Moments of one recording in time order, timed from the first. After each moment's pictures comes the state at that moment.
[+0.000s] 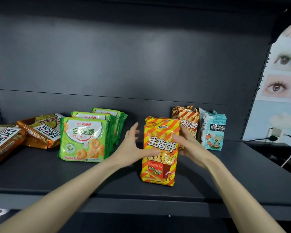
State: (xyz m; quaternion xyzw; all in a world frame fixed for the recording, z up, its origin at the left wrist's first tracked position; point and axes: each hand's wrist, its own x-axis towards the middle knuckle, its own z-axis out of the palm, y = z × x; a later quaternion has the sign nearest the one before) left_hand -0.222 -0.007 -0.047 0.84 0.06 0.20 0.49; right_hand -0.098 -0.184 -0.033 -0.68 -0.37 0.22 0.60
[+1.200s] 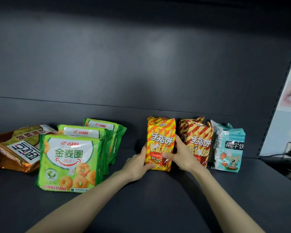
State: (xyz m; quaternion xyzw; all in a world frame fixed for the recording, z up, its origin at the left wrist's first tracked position) left_hand -0.102 0.050 -0.090 0.94 0.07 0.12 0.31; right_hand -0.012 -0.108 -0.047 -0.82 -0.35 0.05 0.45
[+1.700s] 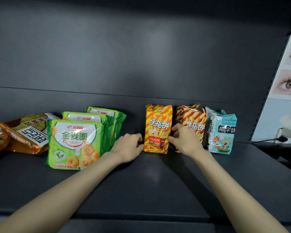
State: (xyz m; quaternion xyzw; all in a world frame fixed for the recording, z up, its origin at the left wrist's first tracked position) left_hand -0.150 0.042 -0.057 0.97 0.12 0.18 0.14; right_hand -0.049 -0.132 -0.030 -0.90 -0.32 -0.13 0.27
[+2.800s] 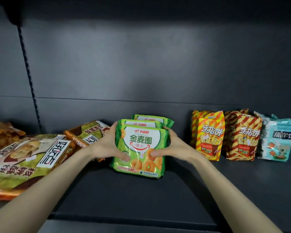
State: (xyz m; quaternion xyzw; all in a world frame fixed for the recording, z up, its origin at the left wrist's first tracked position) left_hand -0.288 0.231 -0.033 0.90 0.17 0.09 0.40; right_hand -0.137 0.028 -0.044 -0.75 -0.41 0.20 0.49
